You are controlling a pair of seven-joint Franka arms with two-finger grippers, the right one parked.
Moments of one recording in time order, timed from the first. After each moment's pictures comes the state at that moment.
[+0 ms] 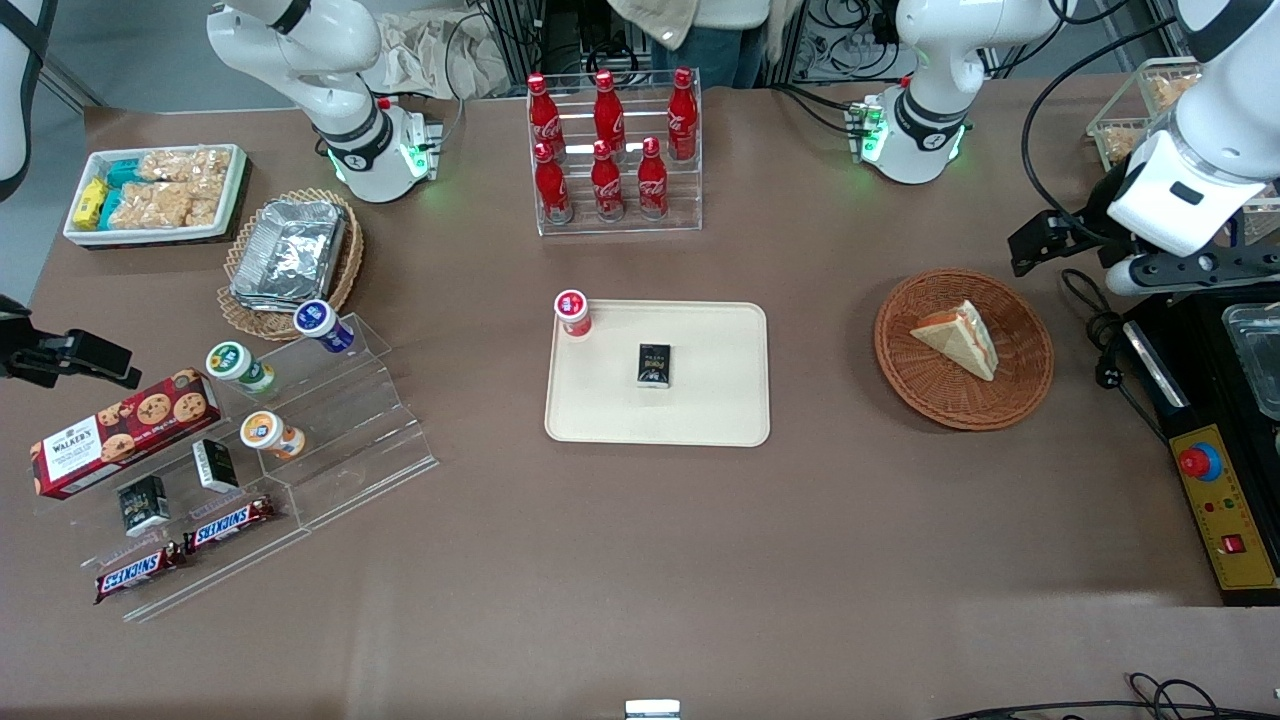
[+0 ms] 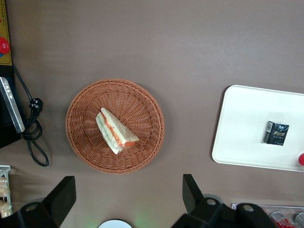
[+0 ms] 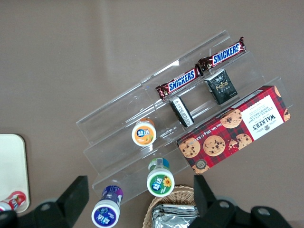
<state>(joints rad) 0.06 -0.09 -0.19 -1.70 -0.04 1.56 -0.21</state>
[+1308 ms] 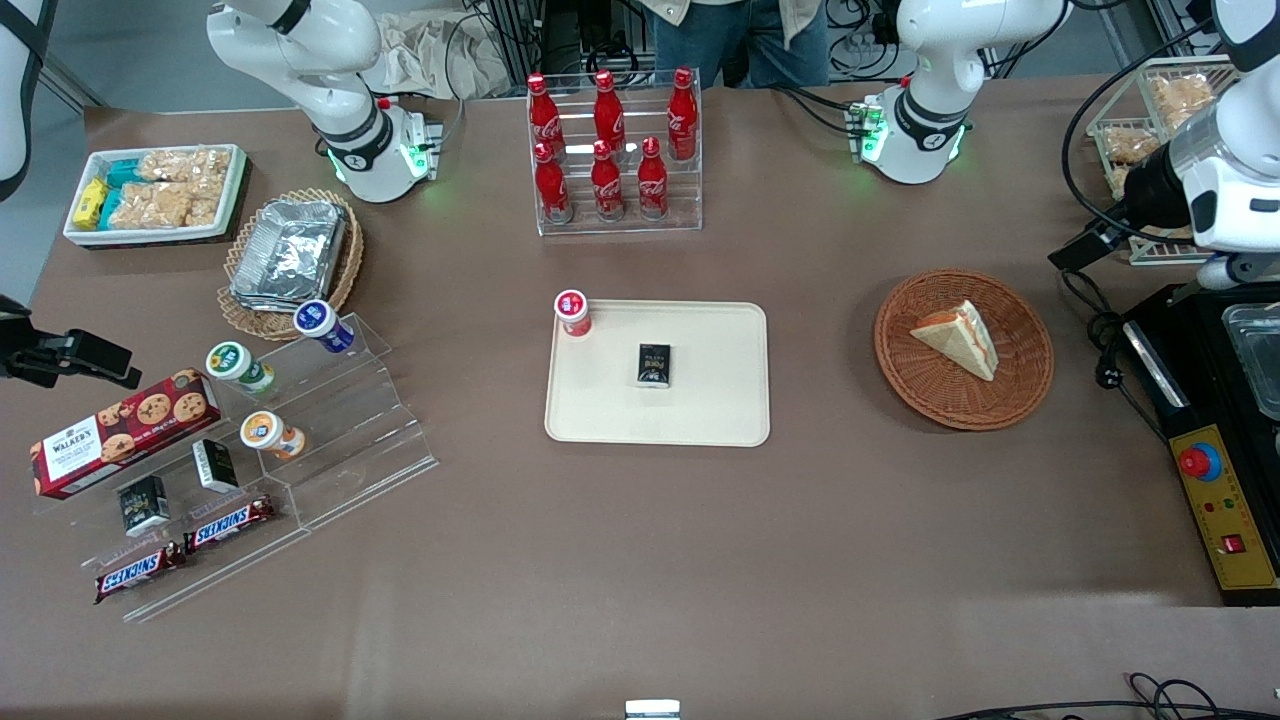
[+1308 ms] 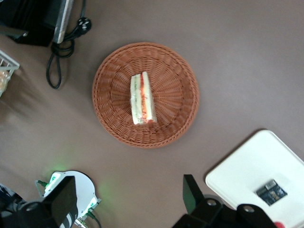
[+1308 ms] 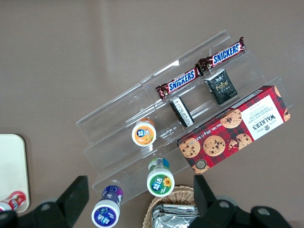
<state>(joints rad) 0.15 -0.20 -0.15 -1.88 -0.04 1.54 -0.71</state>
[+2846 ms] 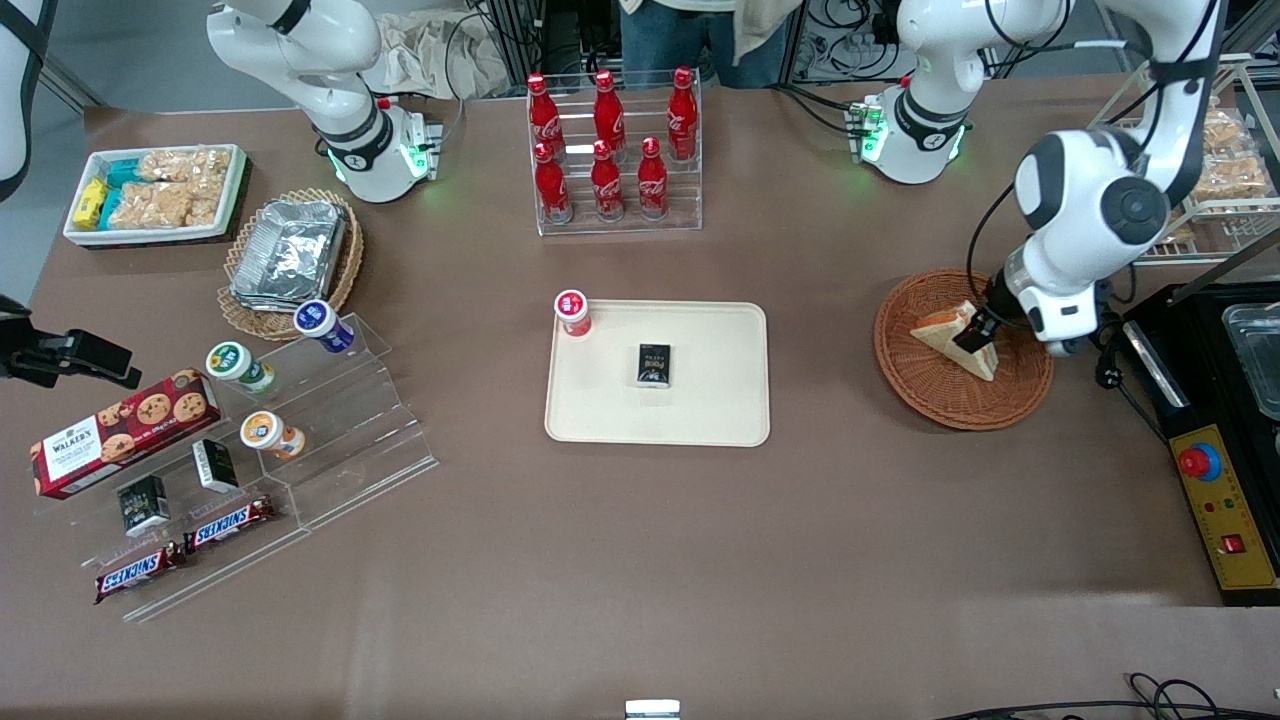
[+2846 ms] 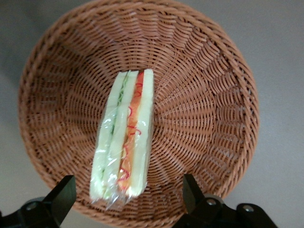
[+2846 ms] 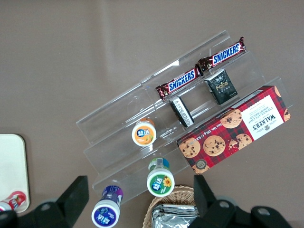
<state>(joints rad) 0.14 -0.05 -0.17 -2.52 -0.04 2.39 -0.95</state>
